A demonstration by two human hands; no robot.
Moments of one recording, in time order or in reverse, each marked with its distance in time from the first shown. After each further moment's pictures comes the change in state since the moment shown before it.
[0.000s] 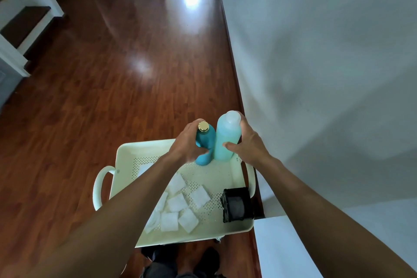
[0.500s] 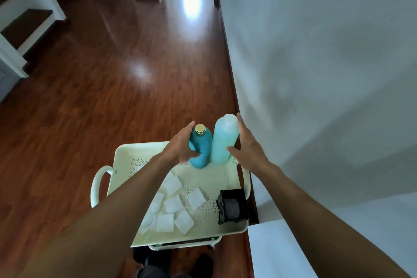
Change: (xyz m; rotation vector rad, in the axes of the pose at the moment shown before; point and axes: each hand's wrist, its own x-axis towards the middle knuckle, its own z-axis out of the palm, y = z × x) left_hand -0.008 -0.009 -0.013 0.060 -0.091 -0.104; right_hand -0.020 -0.009 -0.009 -0.111 -0.002 -0.003
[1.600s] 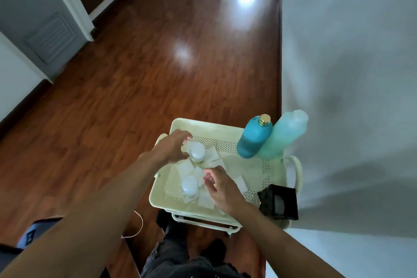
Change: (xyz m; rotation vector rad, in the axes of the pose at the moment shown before) left_hand -0.107 -0.140 -0.079 0.264 0.018 -0.146; right_hand -0.097 -0.096 0.185 0.049 -0.362 -0.270
